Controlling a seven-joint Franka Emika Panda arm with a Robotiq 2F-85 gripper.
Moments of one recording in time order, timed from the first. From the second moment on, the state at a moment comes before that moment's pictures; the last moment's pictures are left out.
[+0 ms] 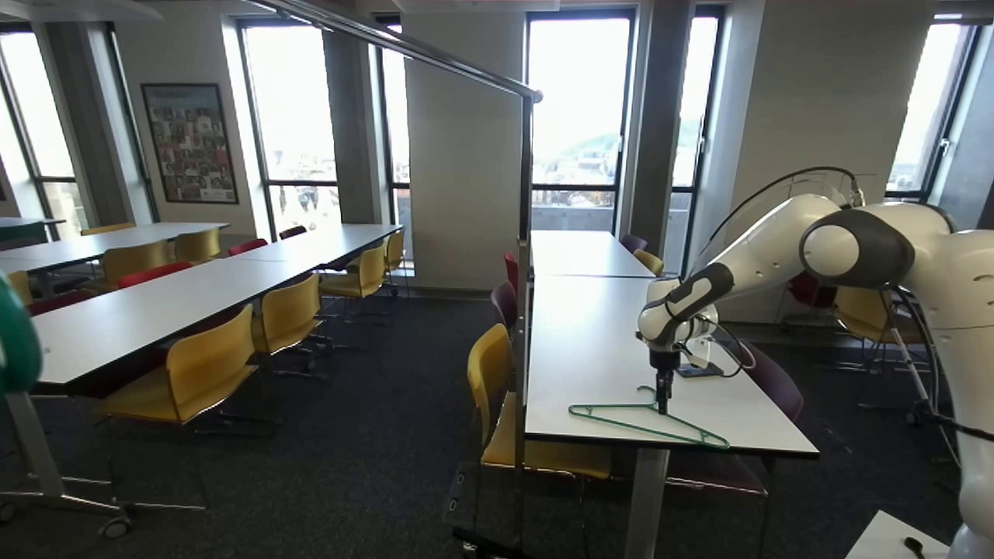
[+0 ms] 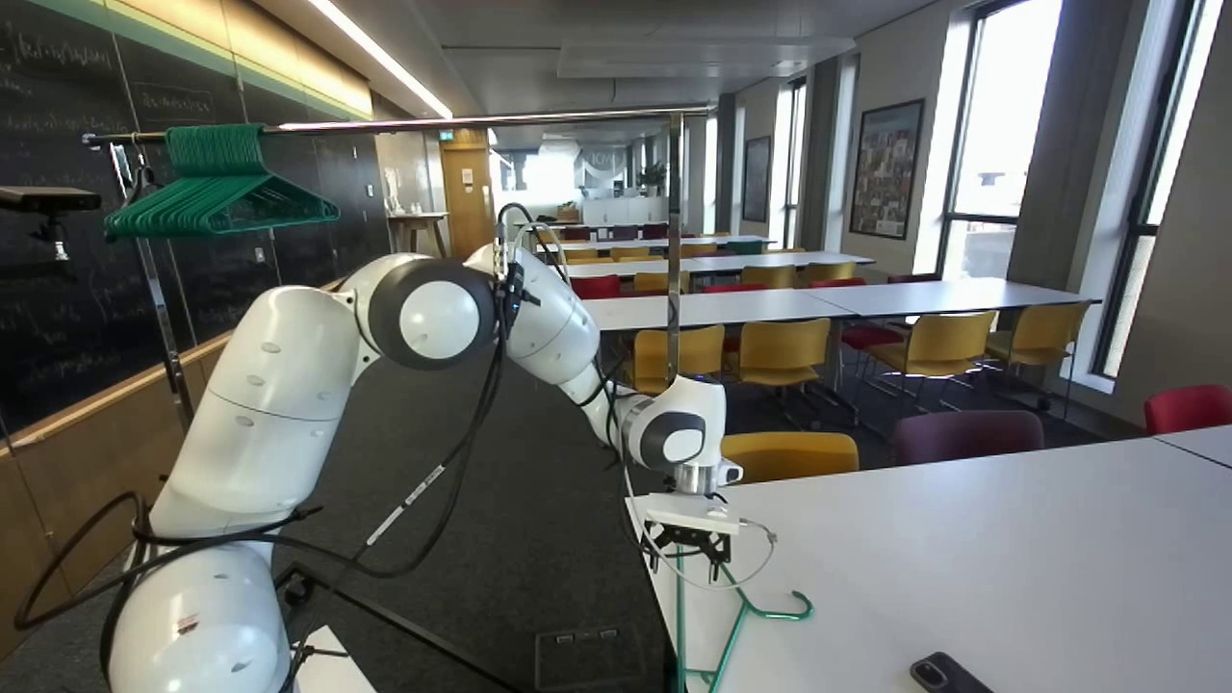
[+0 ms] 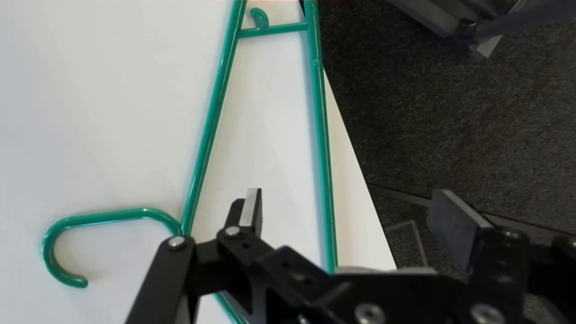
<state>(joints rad) -0.15 0.50 -0.10 -1.93 -0.01 2.31 -0.74</state>
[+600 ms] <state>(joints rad) -0.15 0.52 -0.08 -1.93 -0.04 2.34 -0.73</state>
